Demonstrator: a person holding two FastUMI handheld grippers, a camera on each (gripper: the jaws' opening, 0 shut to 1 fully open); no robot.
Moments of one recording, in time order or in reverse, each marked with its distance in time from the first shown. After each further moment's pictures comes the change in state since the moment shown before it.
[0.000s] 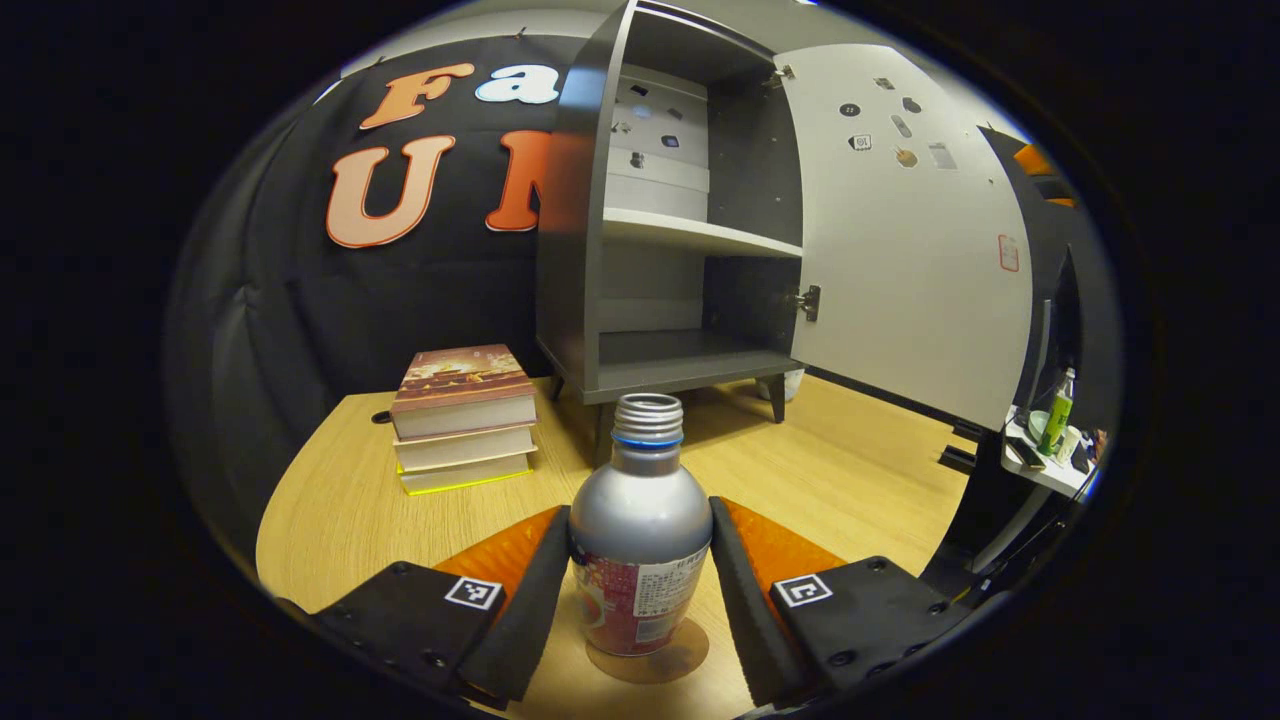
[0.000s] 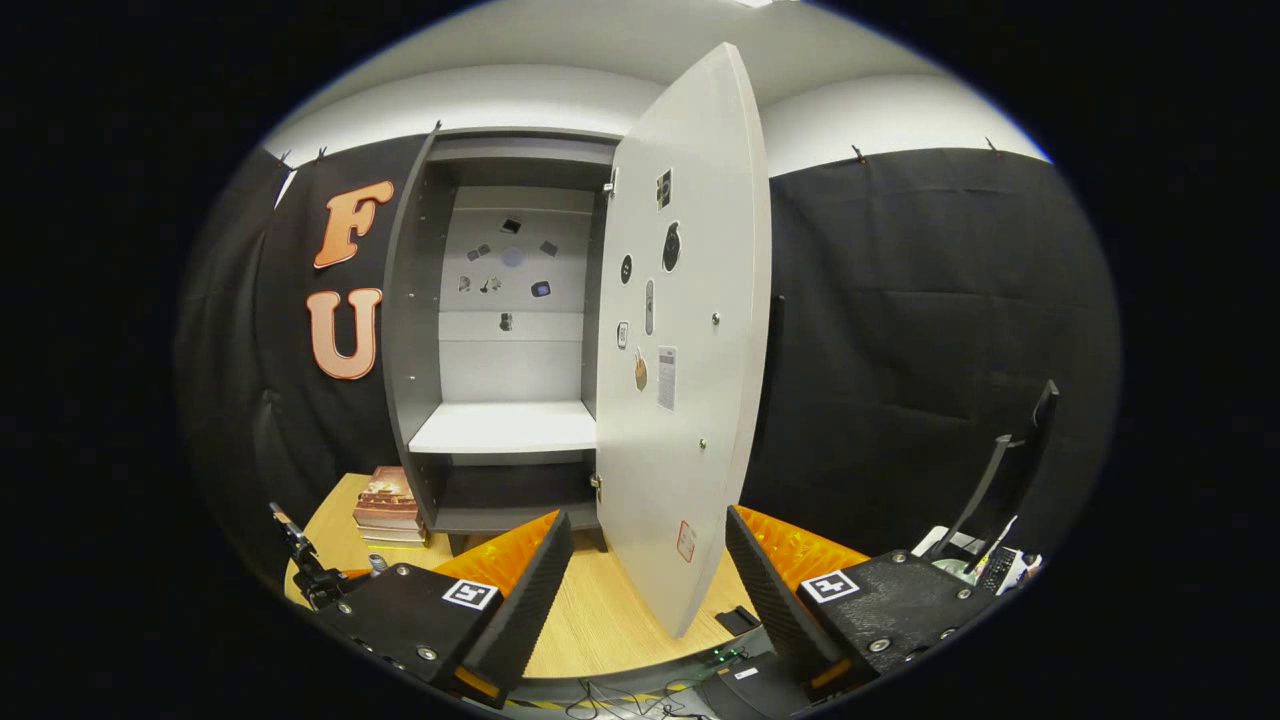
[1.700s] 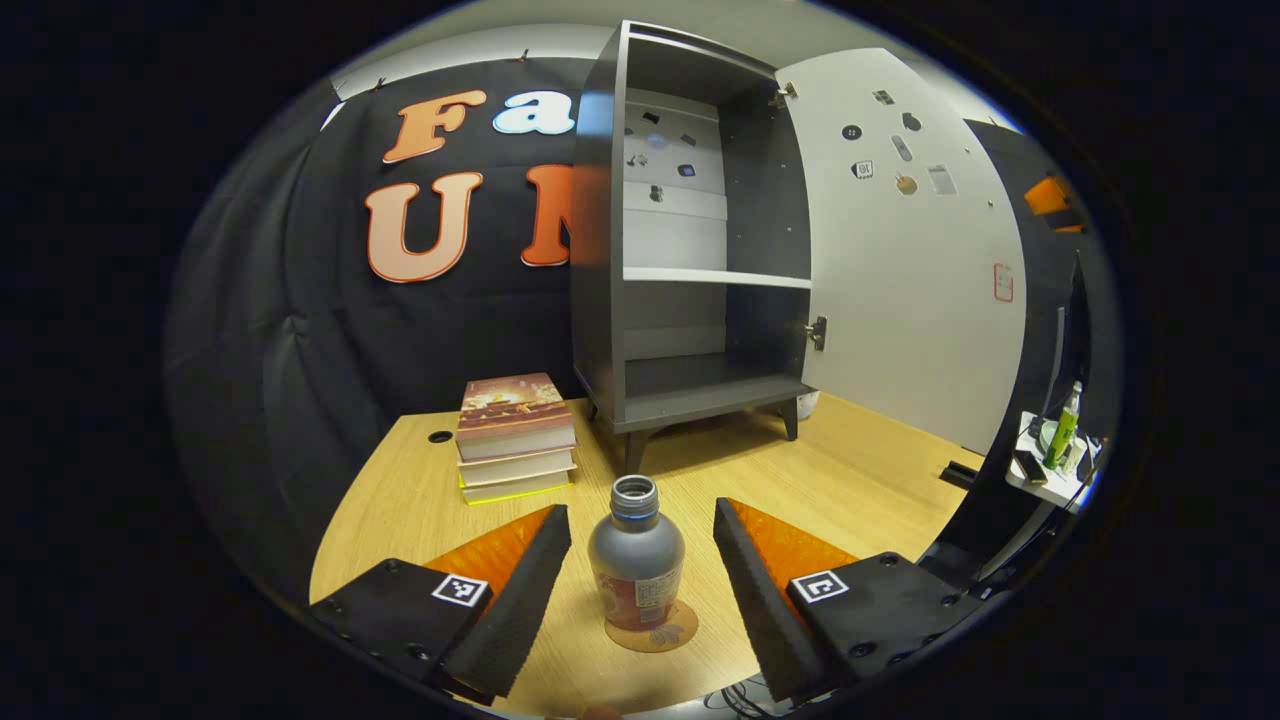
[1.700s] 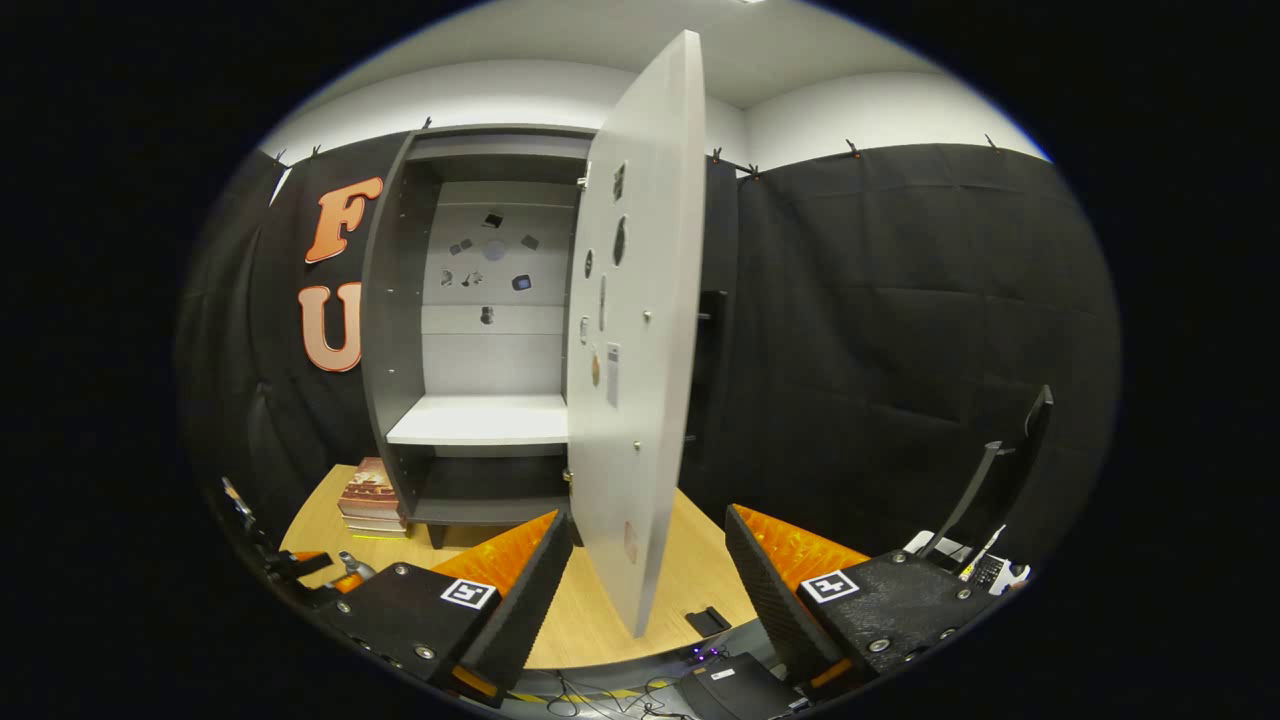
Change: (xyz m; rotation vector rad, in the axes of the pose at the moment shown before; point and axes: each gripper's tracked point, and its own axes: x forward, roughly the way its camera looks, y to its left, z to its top) left arm -0.083 -0.009 0.070 0.011 -0.024 0.127; right arm 0.016 -0.065 0.001 0.001 0.021 -0.003
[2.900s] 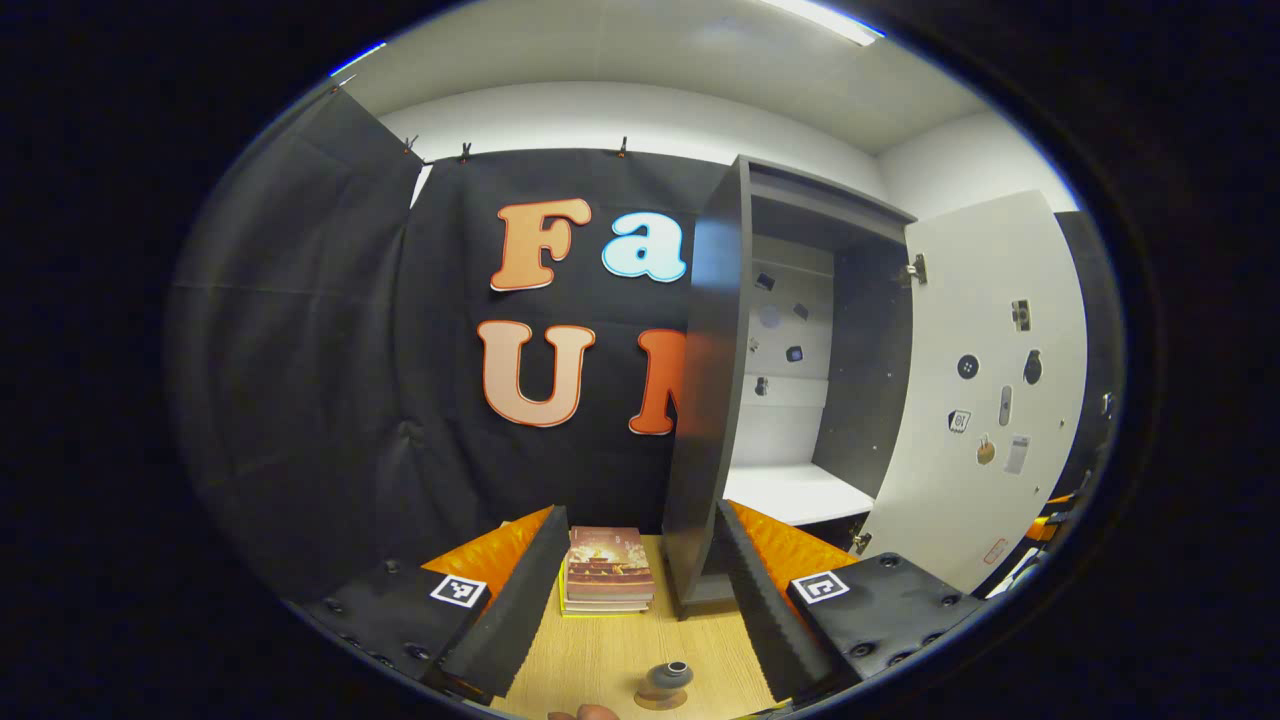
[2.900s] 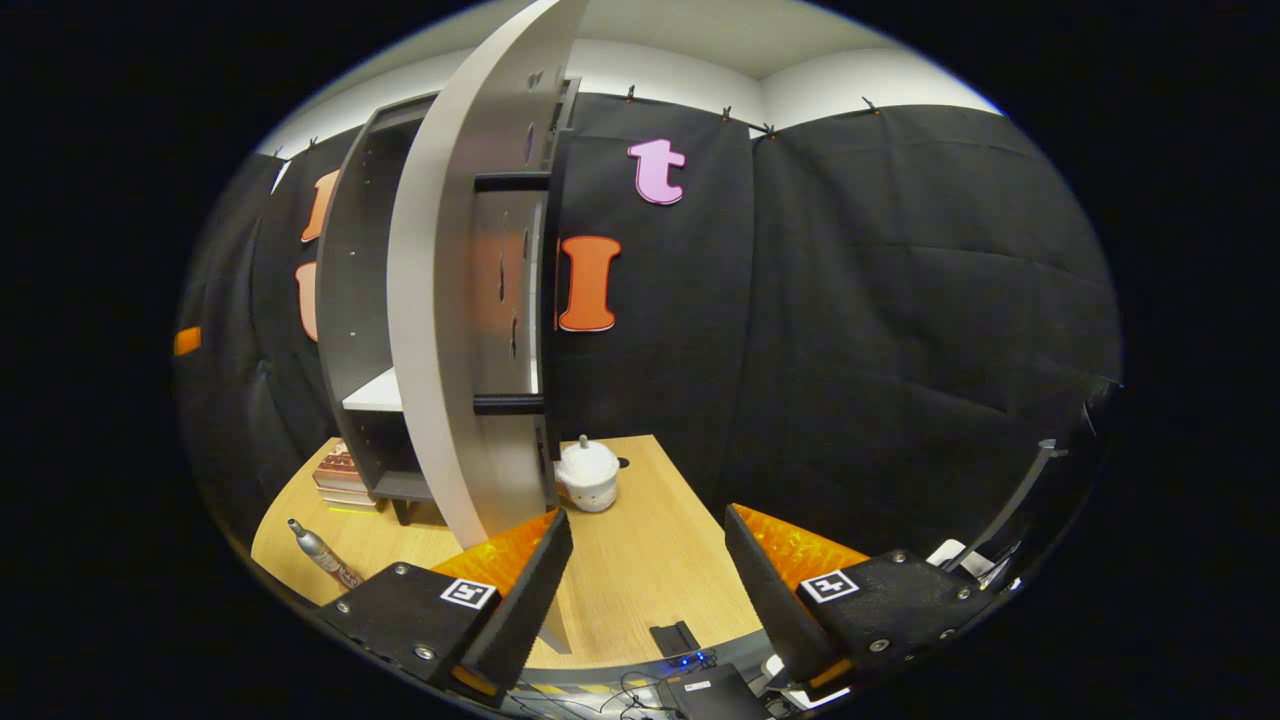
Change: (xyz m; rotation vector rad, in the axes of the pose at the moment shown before) left arm -0.097 0.073 0.317 -0.122 -0.238 0.292; right arm 0.103 -0.068 -0.041 -0.023 0.104 0.118
